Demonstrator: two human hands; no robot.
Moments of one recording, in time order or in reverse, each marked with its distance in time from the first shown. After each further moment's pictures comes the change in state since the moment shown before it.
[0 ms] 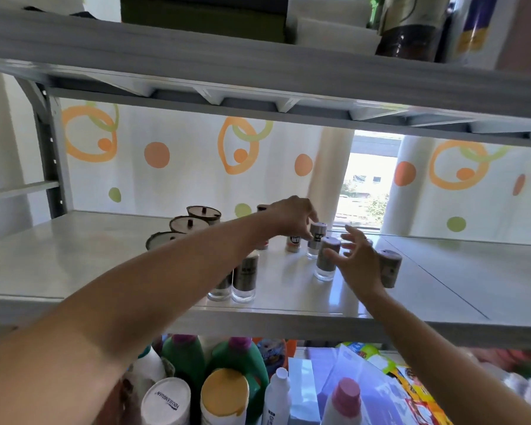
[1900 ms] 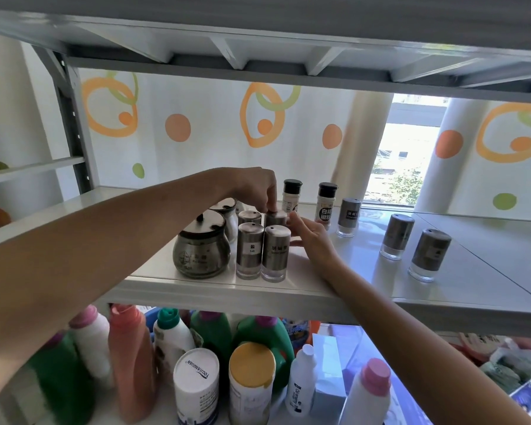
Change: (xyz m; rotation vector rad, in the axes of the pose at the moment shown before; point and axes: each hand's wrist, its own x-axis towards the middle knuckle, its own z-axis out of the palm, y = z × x) left_hand -0.049 -0.079 -0.041 0.065 -0.194 -0.181; right_hand -0.013 -0.042 0.106 0.518 -0.468 0.056
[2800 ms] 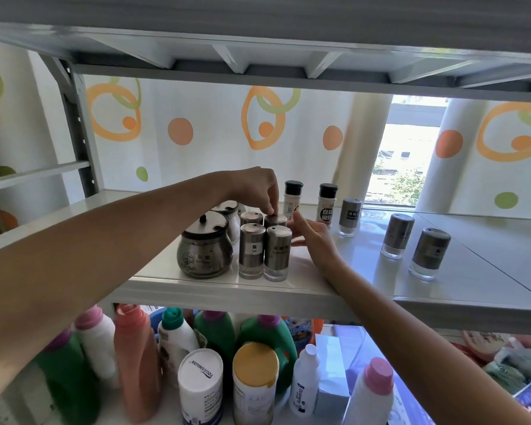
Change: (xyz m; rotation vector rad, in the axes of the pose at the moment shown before) left_hand -0.007 -0.001 0.000 -0.061 0.033 0.057; right_hand -0.001 -0.001 -0.001 0.019 0.034 -0.038
